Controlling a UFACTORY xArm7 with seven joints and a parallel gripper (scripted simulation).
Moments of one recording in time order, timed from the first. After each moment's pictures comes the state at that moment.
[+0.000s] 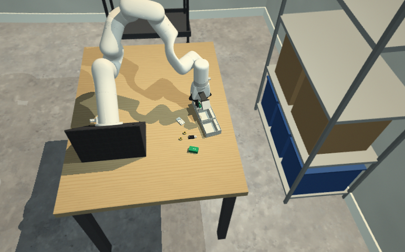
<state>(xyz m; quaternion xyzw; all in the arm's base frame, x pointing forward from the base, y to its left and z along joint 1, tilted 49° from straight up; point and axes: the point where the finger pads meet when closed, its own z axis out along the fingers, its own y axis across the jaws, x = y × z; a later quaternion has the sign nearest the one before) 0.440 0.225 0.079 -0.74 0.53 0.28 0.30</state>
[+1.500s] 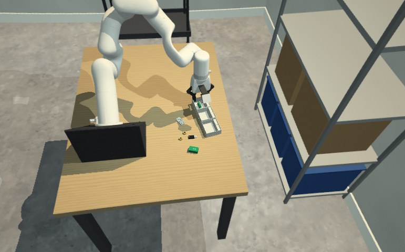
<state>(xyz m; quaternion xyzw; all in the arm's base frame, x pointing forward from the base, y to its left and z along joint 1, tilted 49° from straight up) 0.443 0.189 0.112 -0.74 0.53 0.28 0.30</state>
